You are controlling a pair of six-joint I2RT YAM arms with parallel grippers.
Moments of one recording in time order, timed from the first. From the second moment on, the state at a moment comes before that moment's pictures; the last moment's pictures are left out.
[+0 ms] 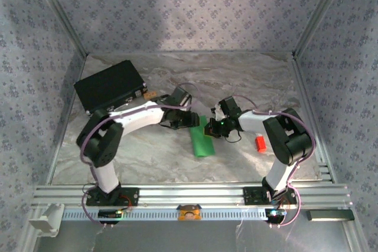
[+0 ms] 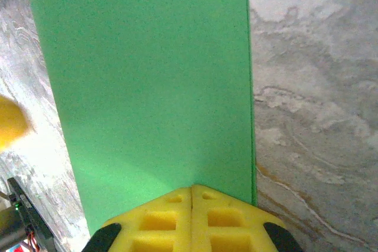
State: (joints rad) left arm -0.74 1.75 1.16 -0.46 0.23 -0.76; right arm 0.47 1.73 0.79 -0.16 -0.57 0.57
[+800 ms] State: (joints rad) left arm -0.68 1.81 0.96 0.02 0.56 -0.96; right arm 0.46 1.73 0.80 -0.18 -0.57 0.56
